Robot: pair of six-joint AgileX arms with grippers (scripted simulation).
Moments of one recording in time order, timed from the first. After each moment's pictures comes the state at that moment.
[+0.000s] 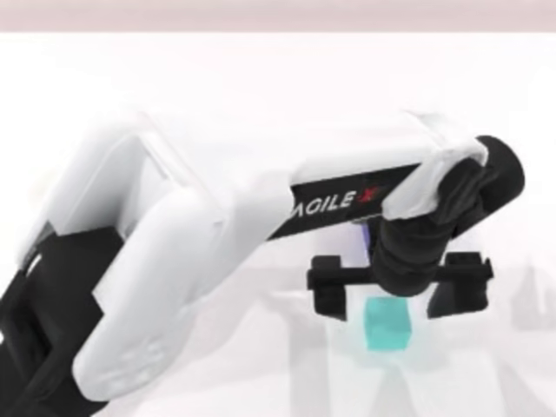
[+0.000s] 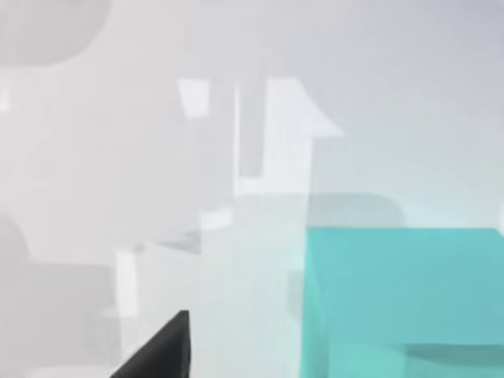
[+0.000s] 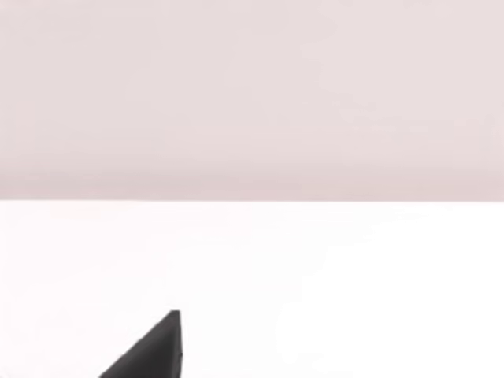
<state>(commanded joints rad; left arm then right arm) -0.99 2.36 1.92 -1.11 -0.02 -0.99 0.00 0.00 0.00 0.00 0.00 0.00</state>
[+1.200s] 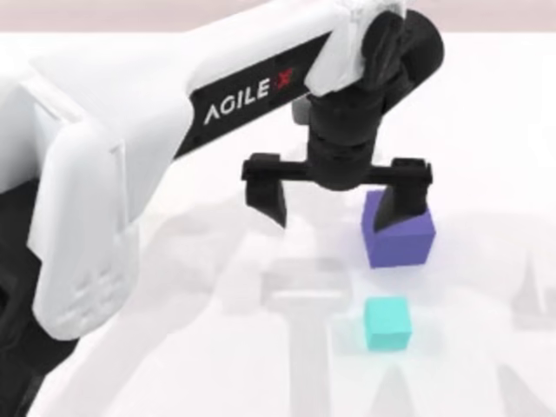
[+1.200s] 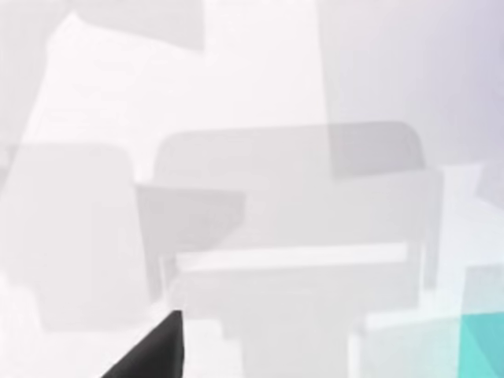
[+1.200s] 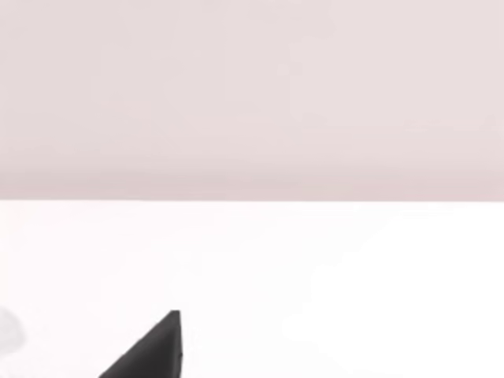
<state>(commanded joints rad) -0.79 2.34 2.13 -1.35 -0.02 -0.71 0.00 0.00 0.00 0.00 0.00 0.00</state>
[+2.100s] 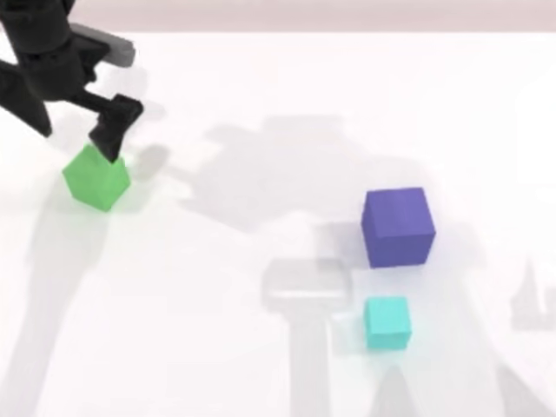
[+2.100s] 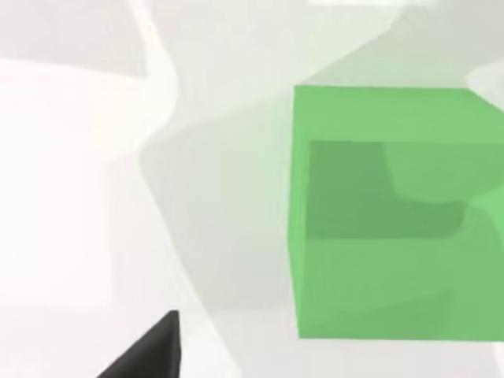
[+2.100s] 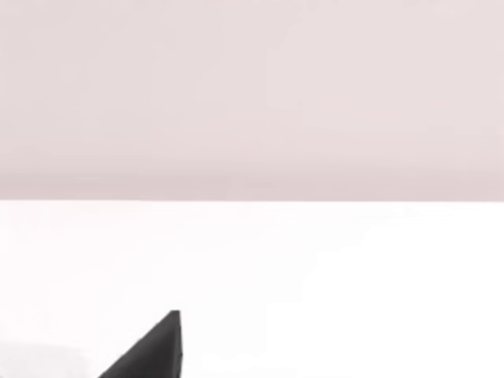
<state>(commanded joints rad) -0.12 2.31 2.06 -1.32 0.00 0.36 0.00 0.00 0.00 0.00 0.00 0.00</state>
